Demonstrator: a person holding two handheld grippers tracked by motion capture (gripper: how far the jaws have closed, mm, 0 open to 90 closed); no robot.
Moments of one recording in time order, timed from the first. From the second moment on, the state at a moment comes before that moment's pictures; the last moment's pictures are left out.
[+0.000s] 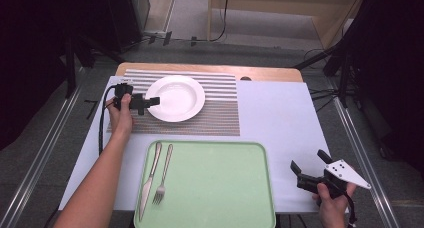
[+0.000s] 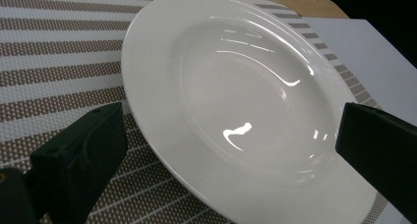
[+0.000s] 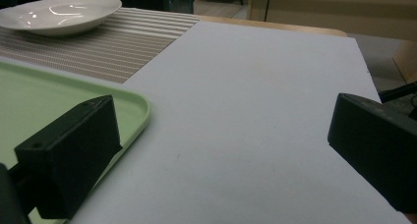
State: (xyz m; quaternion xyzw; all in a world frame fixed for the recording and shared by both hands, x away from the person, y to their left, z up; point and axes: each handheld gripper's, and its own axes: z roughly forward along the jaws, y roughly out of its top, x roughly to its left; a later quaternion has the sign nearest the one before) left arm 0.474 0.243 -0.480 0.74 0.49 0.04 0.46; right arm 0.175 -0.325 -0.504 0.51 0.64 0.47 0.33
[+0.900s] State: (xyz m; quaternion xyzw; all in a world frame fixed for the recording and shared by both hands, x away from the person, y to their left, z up) left arm 0.489 0.226 -0.499 0.71 0.55 0.02 0.43; right arm 0.178 -0.325 -0.507 0.51 0.65 0.47 0.32
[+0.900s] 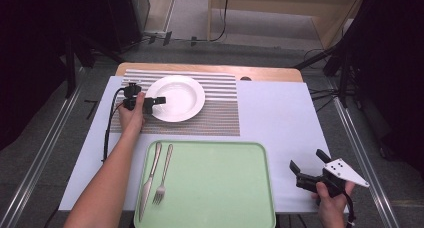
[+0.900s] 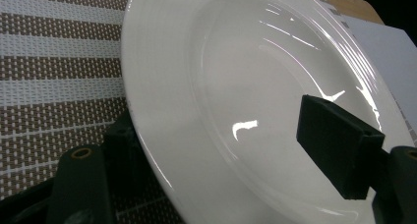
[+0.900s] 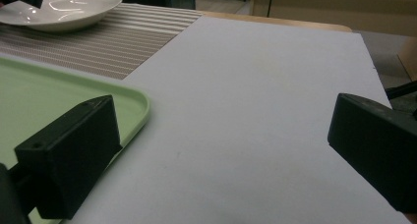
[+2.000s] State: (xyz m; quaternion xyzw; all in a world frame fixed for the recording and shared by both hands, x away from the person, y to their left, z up) left arm 0.480 0.219 -0.479 0.71 0.57 0.03 0.43; right arm 0.179 -0.325 -0.508 0.52 0.64 0.46 0.32
